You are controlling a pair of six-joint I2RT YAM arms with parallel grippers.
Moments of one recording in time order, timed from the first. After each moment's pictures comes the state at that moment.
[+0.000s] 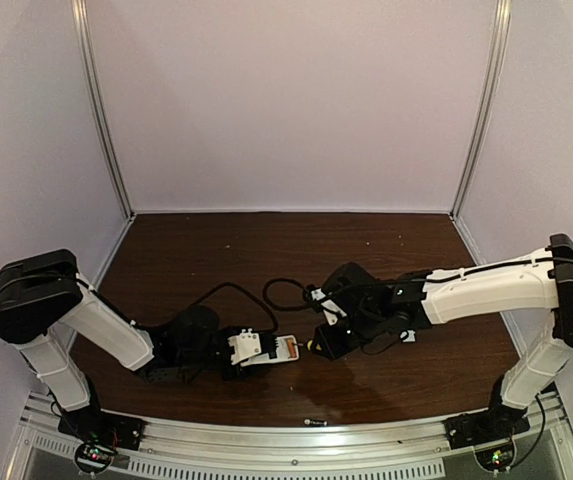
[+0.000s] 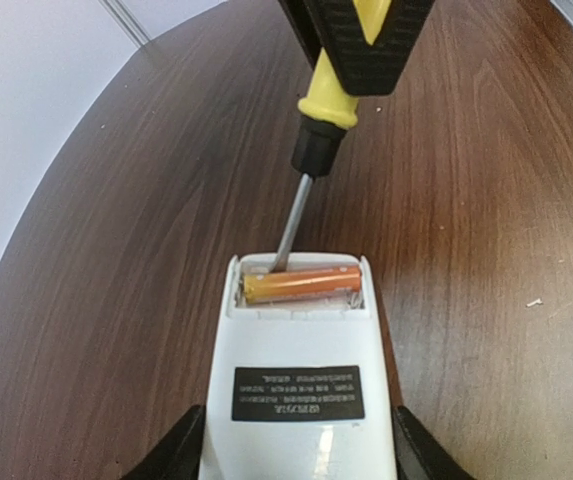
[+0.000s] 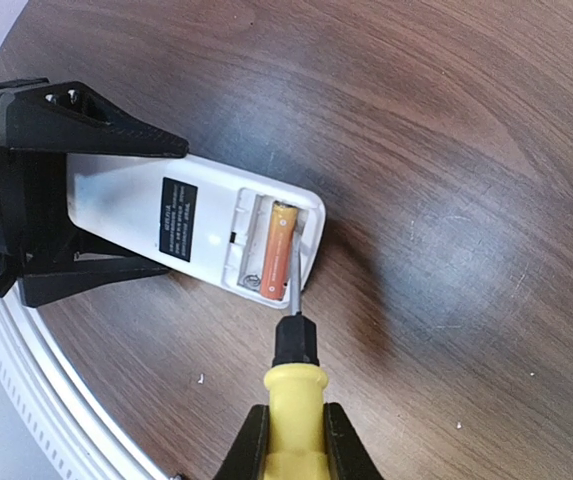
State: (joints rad) left arm -1.02 1.69 0.43 0.74 0.08 0.52; right arm 1.06 1.62 1.01 -0.36 -0.07 0.52
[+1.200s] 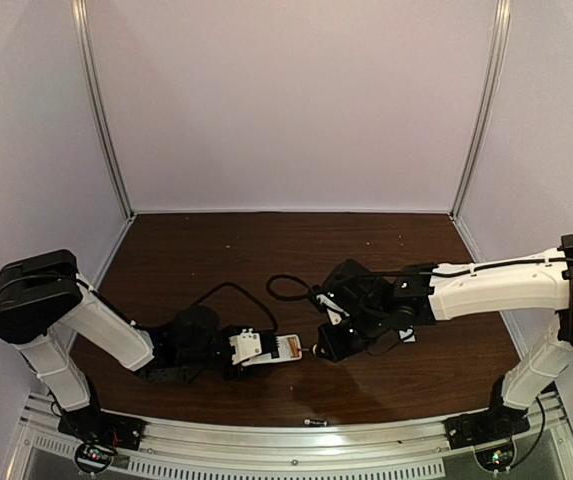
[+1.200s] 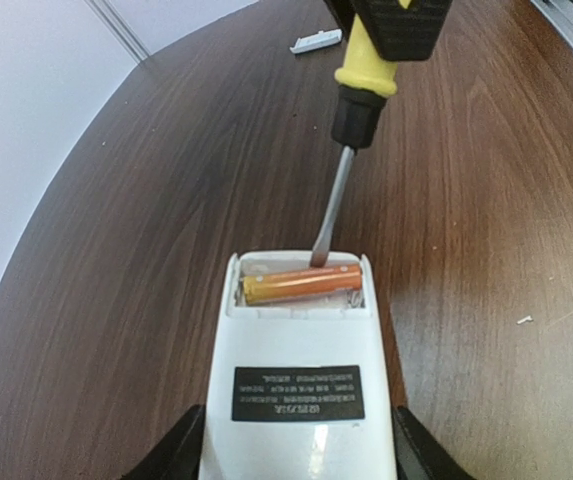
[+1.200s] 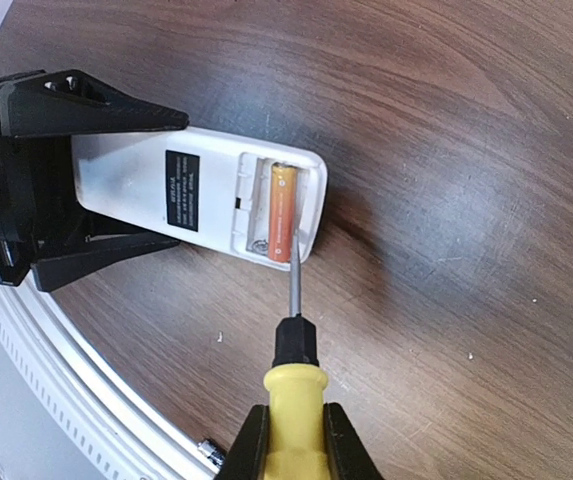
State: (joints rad) left arm -1.02 1.69 0.43 0.76 0.10 0.53; right arm 1.08 1.58 1.06 -0.52 -0.05 0.63
